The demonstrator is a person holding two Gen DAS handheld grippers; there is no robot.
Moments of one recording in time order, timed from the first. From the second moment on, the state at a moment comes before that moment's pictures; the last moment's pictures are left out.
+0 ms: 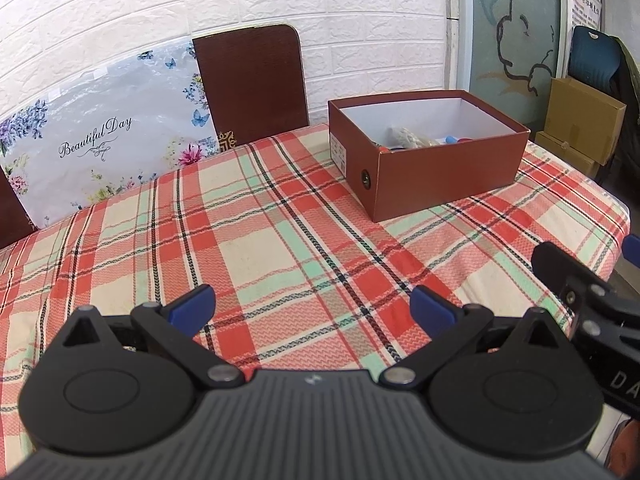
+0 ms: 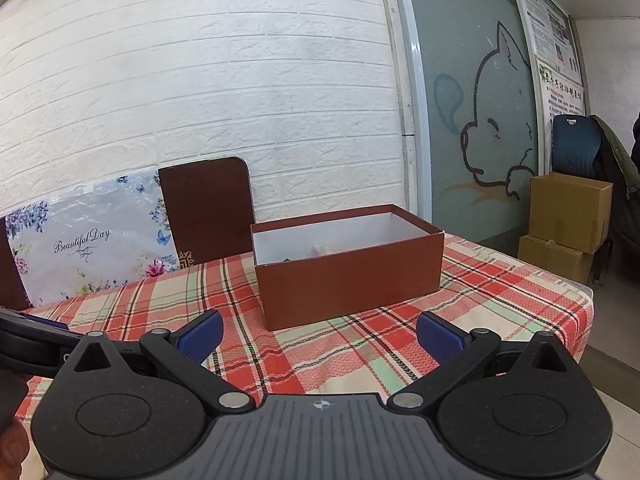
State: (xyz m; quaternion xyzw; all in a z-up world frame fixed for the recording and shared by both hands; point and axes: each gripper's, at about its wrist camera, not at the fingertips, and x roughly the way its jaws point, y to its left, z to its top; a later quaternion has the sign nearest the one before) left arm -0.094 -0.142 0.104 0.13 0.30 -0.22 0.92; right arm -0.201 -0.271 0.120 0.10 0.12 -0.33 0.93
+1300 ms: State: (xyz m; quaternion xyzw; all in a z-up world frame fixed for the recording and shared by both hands) left arm -0.083 -0.139 0.089 0.11 0.35 -0.23 0.90; right arm -0.200 -0.282 0.107 0.12 0.14 -0.34 0.92
